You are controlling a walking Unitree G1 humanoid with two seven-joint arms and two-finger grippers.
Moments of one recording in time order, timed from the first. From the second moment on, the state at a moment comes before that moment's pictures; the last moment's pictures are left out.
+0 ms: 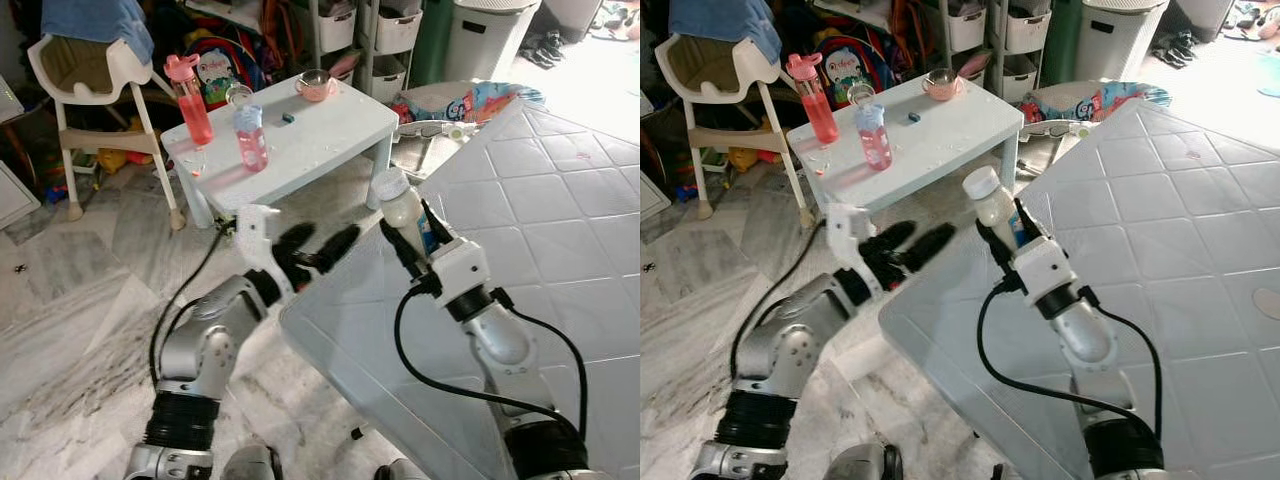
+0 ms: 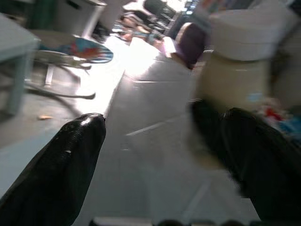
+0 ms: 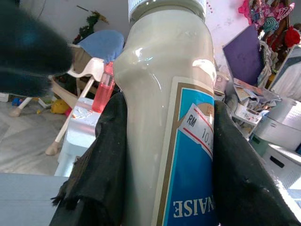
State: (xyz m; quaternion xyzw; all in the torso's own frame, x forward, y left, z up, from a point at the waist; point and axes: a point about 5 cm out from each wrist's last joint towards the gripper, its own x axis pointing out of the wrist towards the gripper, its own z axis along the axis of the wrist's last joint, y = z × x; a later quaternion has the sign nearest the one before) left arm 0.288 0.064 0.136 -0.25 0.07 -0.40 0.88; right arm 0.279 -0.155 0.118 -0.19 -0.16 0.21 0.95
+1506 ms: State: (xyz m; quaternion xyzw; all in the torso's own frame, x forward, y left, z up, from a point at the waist) left arm 0.307 0.044 0.157 -0.28 0.00 -0.35 0.89; right arm 0.271 -0.115 0.104 -0.11 -0.12 0.32 0.93
